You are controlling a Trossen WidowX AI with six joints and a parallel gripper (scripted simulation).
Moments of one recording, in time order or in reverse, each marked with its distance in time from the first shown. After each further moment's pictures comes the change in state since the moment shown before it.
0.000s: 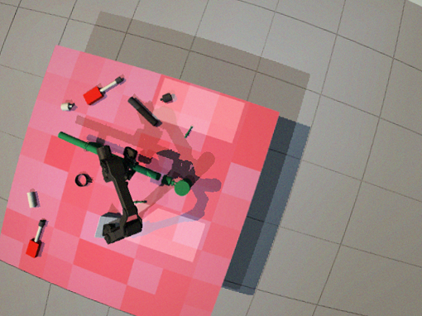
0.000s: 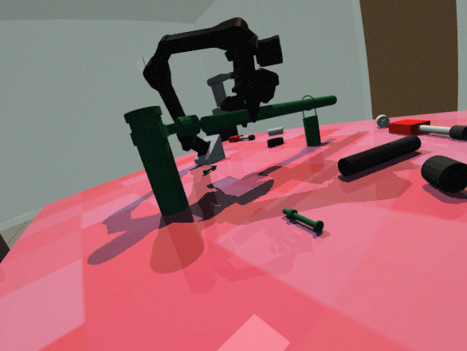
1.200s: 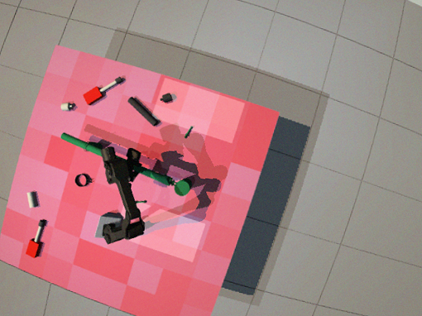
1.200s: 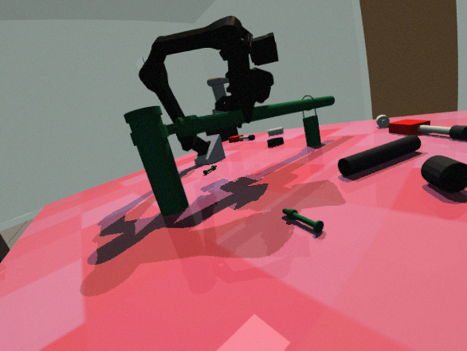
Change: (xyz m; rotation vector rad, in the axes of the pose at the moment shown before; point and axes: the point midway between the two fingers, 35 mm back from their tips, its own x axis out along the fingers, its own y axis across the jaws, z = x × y) arm 0.003 0.001 -0.017 -0.002 -0.005 0.011
